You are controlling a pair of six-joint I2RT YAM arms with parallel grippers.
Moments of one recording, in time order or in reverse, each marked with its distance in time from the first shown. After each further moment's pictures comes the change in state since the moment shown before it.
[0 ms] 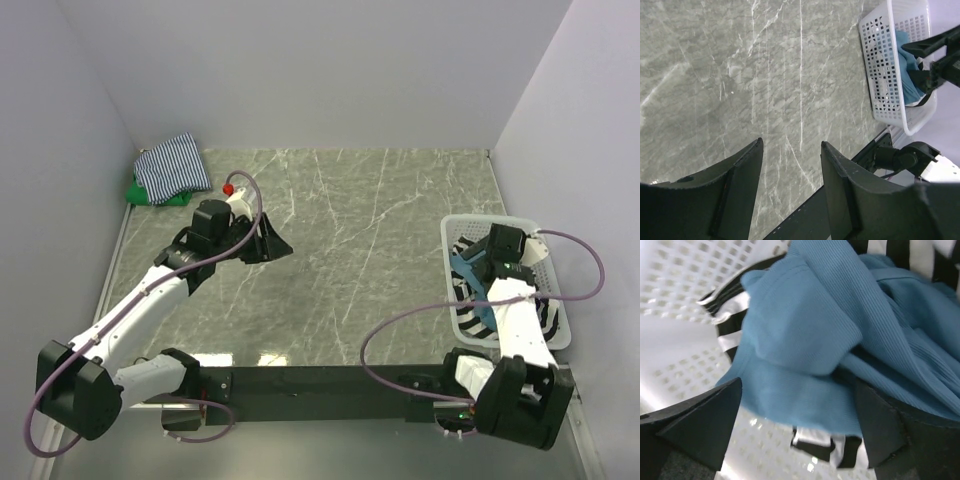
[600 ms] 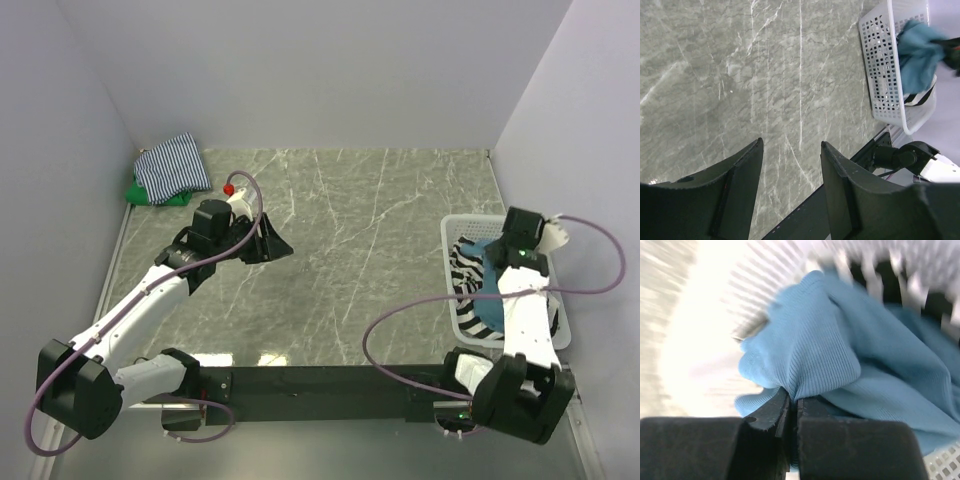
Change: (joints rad) left arm 0.000 0.008 0.000 0.000 0.008 -0.003; right arm -0.060 0.076 0.124 -0.026 -0.006 0.008
